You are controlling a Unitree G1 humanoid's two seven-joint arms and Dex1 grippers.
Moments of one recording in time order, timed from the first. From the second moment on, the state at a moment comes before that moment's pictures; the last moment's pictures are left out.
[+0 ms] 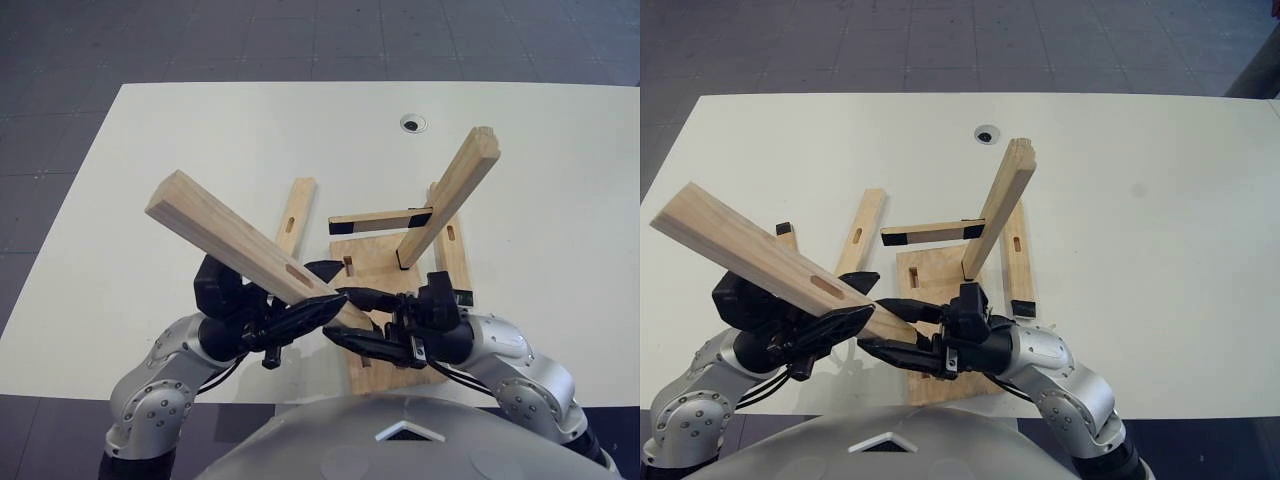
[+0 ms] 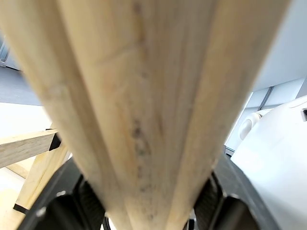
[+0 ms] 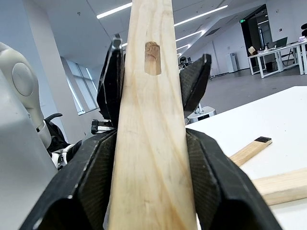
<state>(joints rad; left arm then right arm) 0.44 0.45 0.04 -0.70 -1.12 0.46 -0.95 0.28 -0.39 0.40 -0.67 0.78 0.39 0.83</state>
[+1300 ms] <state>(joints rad) 0.36 0.45 0.07 -0.48 -0.78 0.18 -1.05 0.32 -0.53 0.14 -0.68 0.86 0.40 0.89</state>
